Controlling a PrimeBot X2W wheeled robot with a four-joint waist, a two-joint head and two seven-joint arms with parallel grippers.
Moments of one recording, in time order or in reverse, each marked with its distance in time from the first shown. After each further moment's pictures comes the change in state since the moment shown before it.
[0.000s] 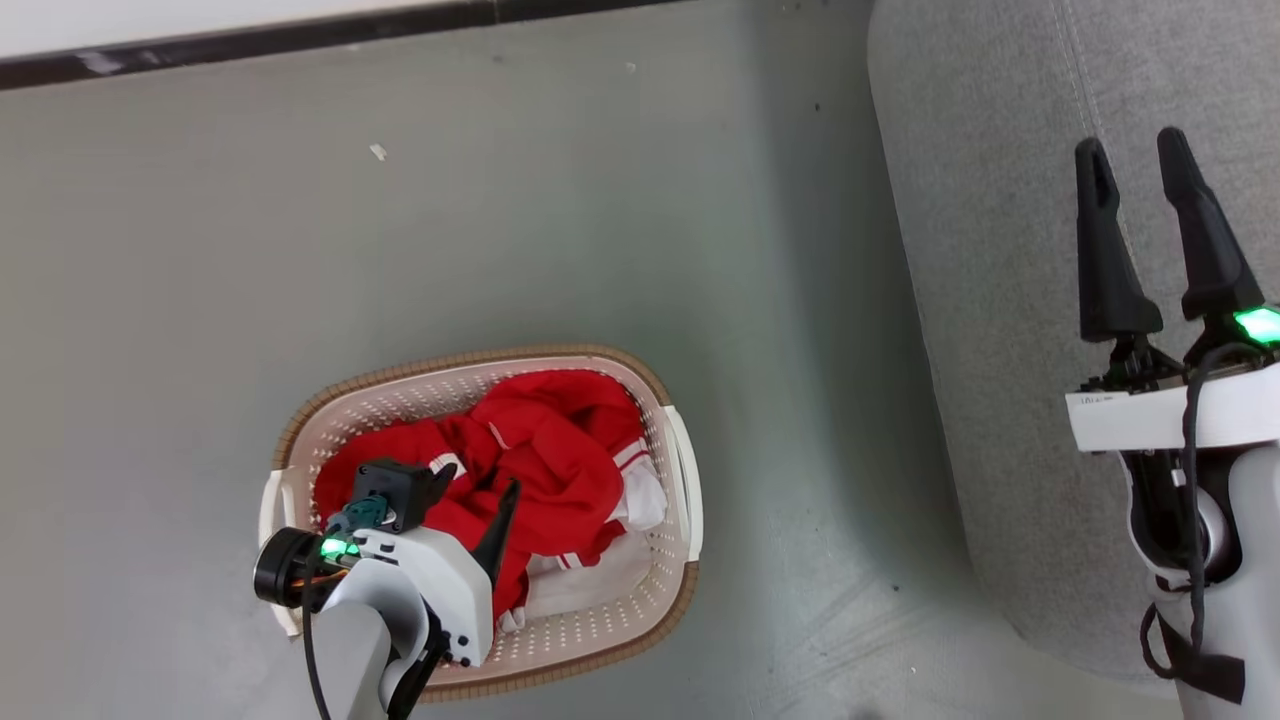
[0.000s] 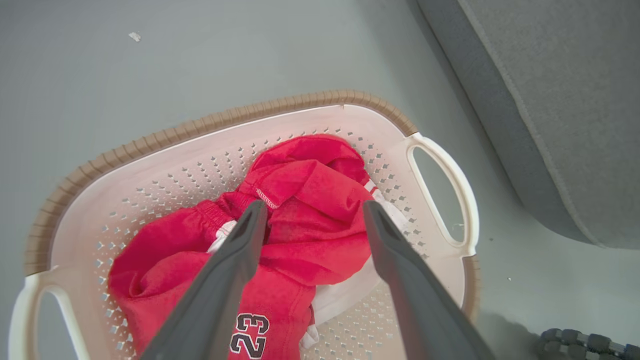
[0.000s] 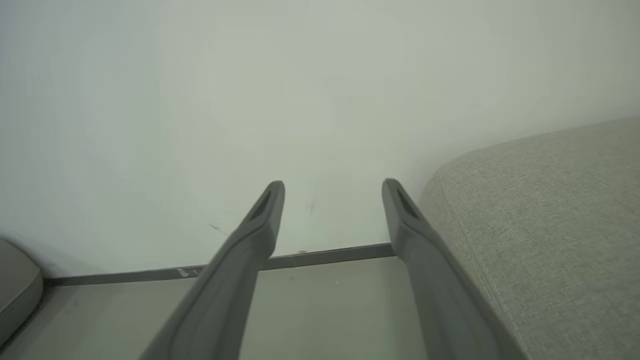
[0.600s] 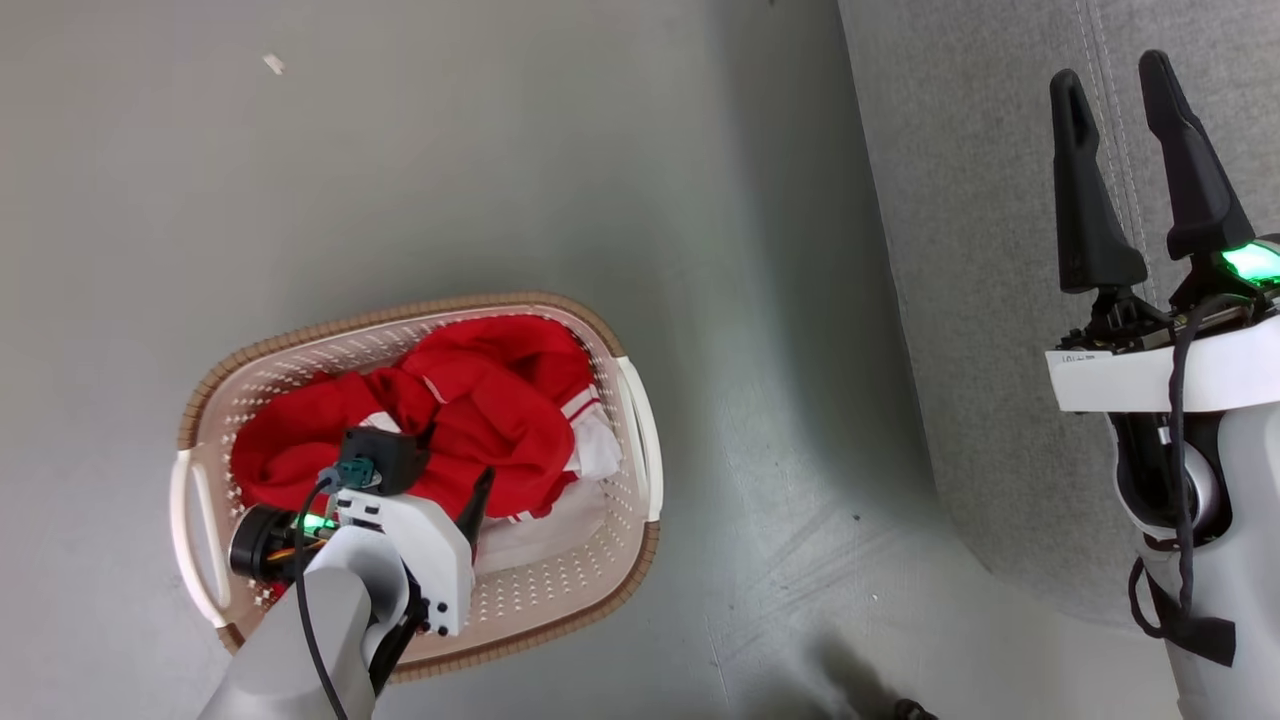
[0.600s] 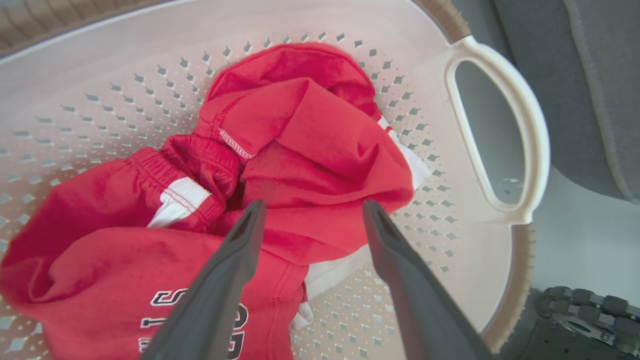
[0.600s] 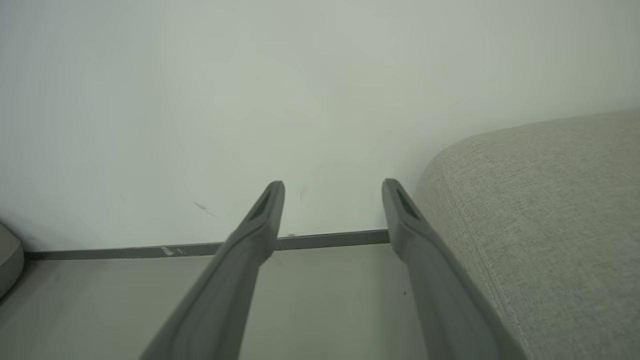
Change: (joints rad) left arm -0.099 -0.002 -0.027 0.143 -0.013 -0.010 0.052; right arm -0.092 -0.007 0.055 -0.029 -0.011 0.000 0.000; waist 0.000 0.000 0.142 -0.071
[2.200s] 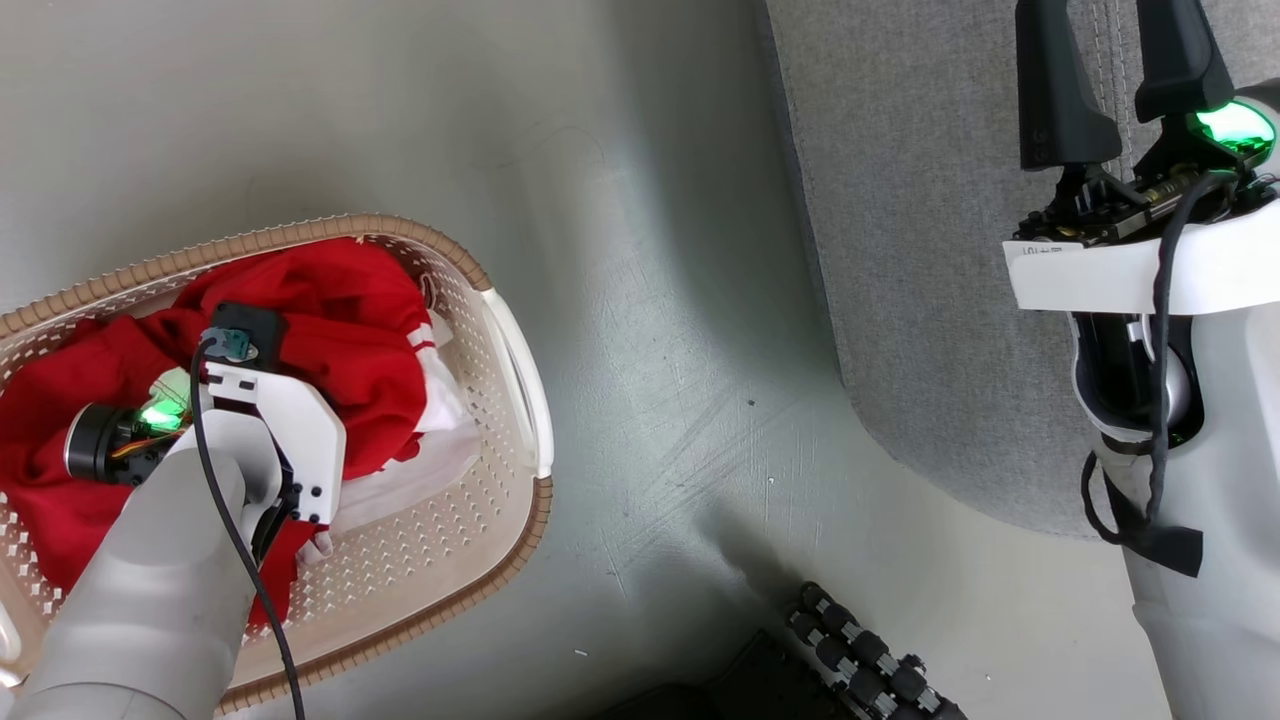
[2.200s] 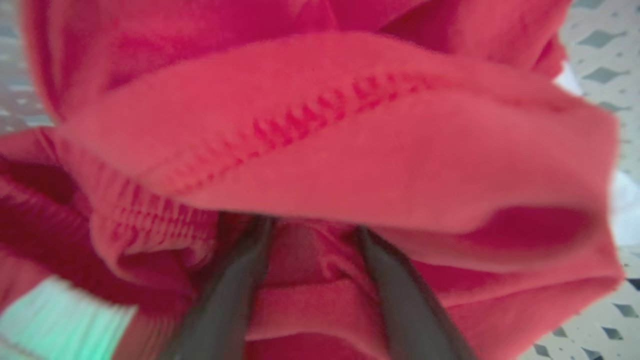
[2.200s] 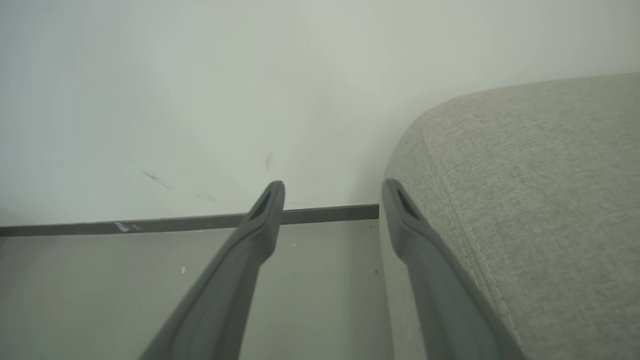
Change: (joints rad) left arm -0.286 0.099 -0.021 0.264 0.039 0.042 0.112; right arm -0.201 0.063 0.062 0.009 0.012 0.000 0.000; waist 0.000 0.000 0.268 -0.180
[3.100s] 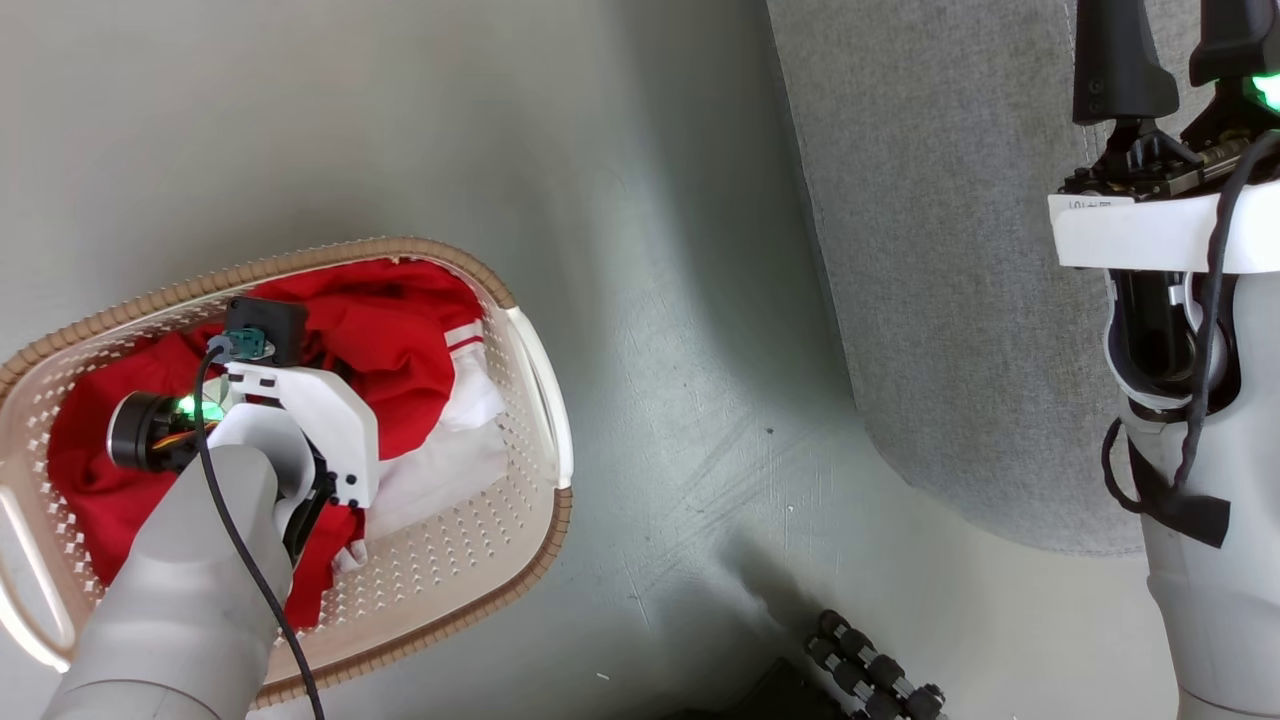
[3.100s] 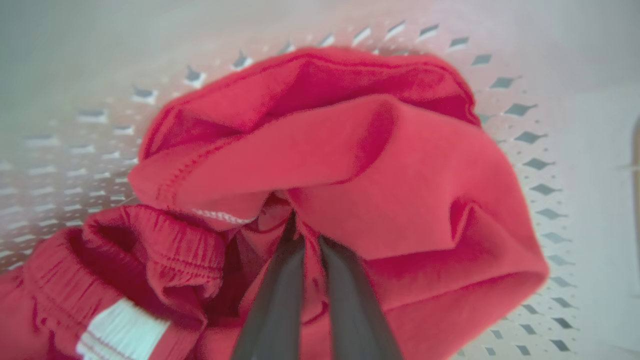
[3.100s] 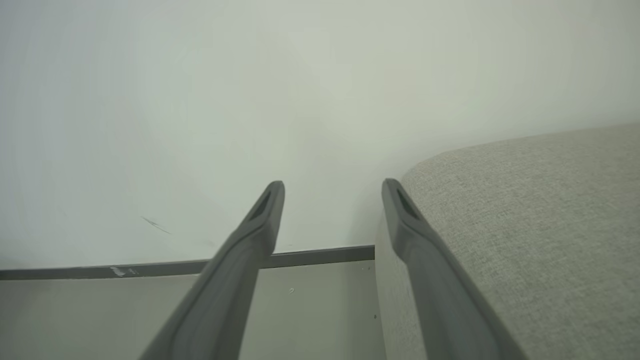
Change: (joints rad) left arm 0.003 -0.042 0.028 -0.004 -0.048 -0.034 -0.132; right arm -0.034 0.012 -0.059 0.020 -0.001 0.000 0.000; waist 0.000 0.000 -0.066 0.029
